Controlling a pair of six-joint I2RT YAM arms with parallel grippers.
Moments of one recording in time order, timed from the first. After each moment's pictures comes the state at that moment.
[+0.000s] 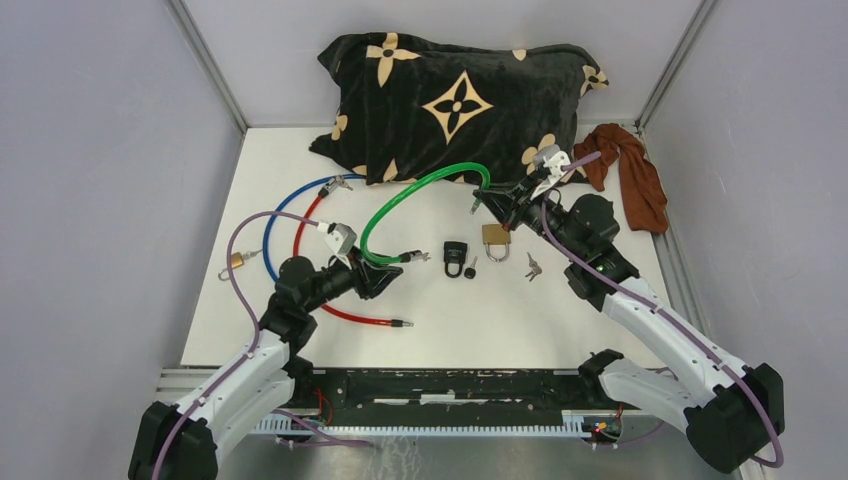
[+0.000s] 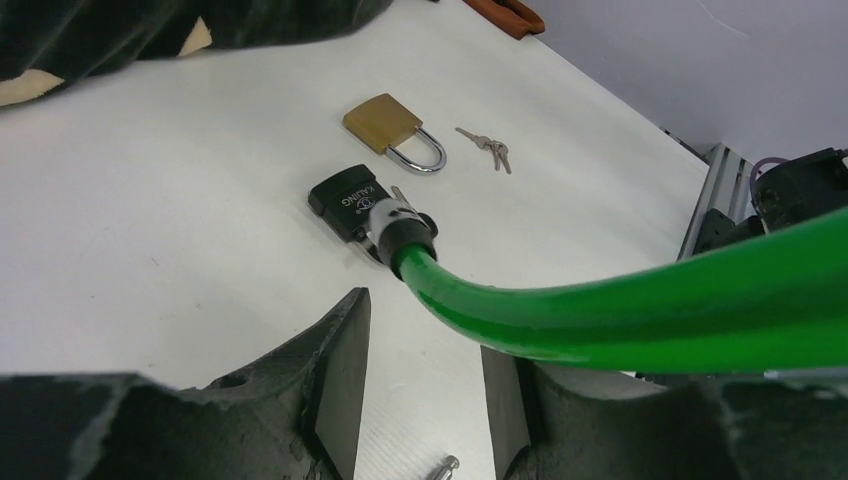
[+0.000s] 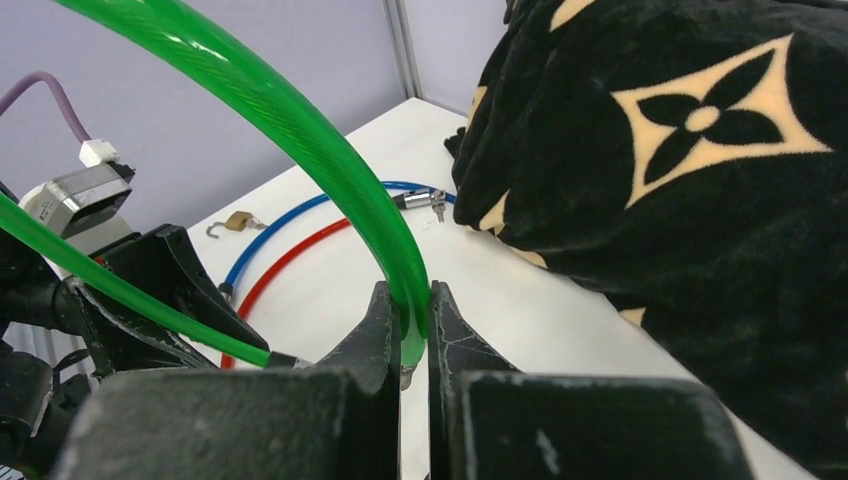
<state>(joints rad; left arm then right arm) -0.41 0.75 0.24 0.44 0.55 -0.28 0.52 1.00 0.76 0.36 -0.29 0.21</state>
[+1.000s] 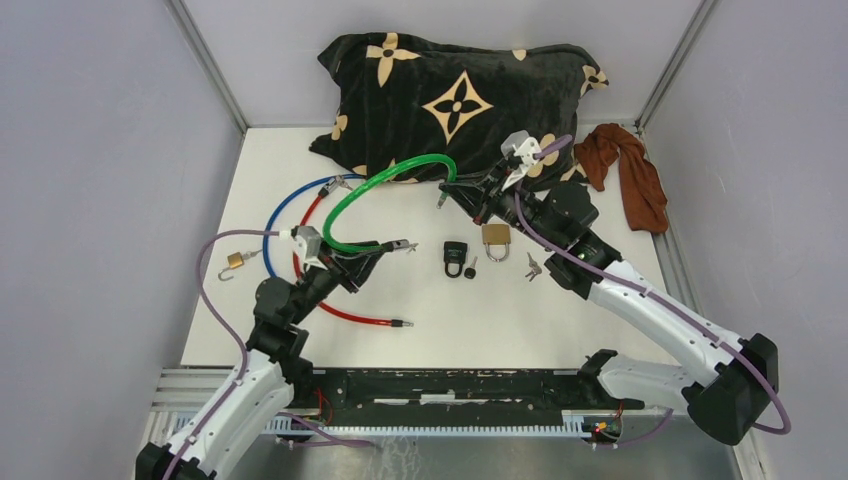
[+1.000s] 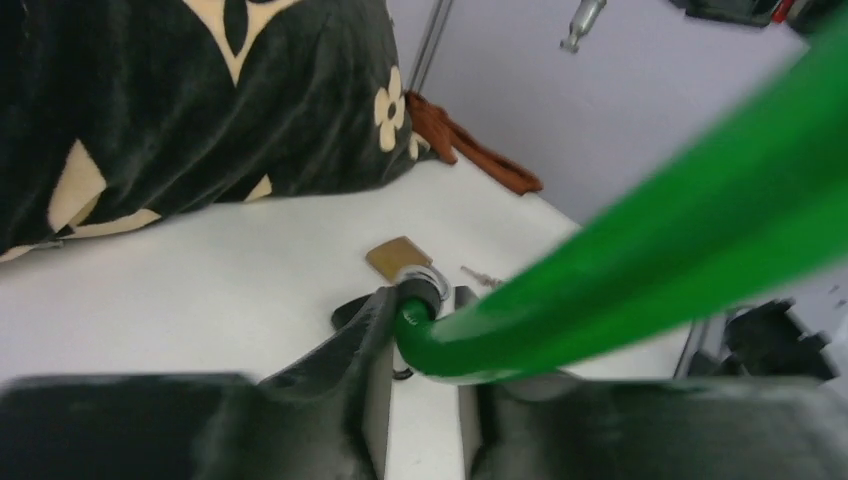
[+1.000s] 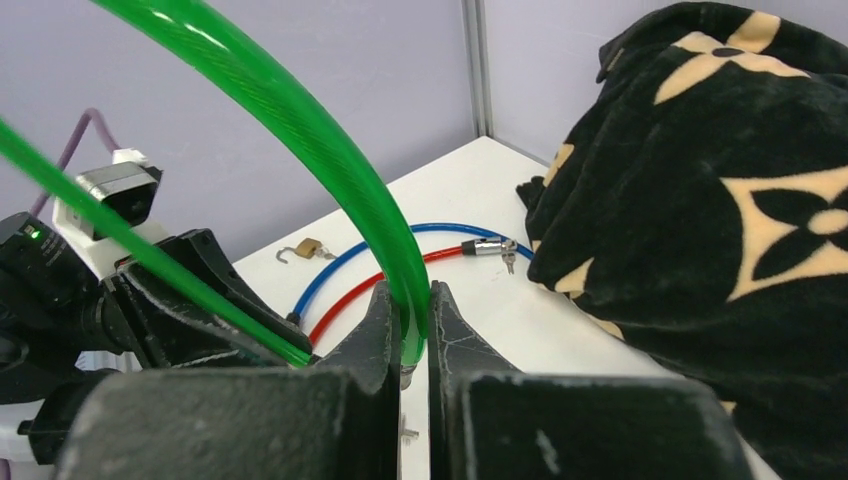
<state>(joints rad) -0.39 0.55 0.21 0.54 0.42 -0.43 0.69 1.11 0.94 0.35 -0.25 0.20</state>
